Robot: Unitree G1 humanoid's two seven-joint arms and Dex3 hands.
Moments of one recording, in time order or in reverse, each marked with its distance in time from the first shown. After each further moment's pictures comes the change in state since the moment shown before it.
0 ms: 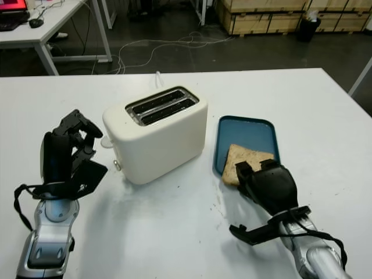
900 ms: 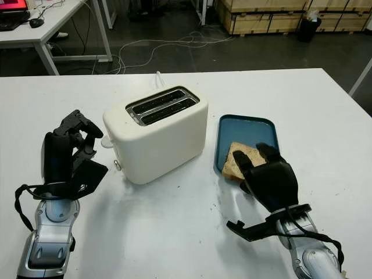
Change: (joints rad) left arm 0.000 -0.002 0.003 0.005 0.001 0.000 -0.001; right arm 0.070 0.027 -0.022 -0.250 -0.164 0.206 0.300
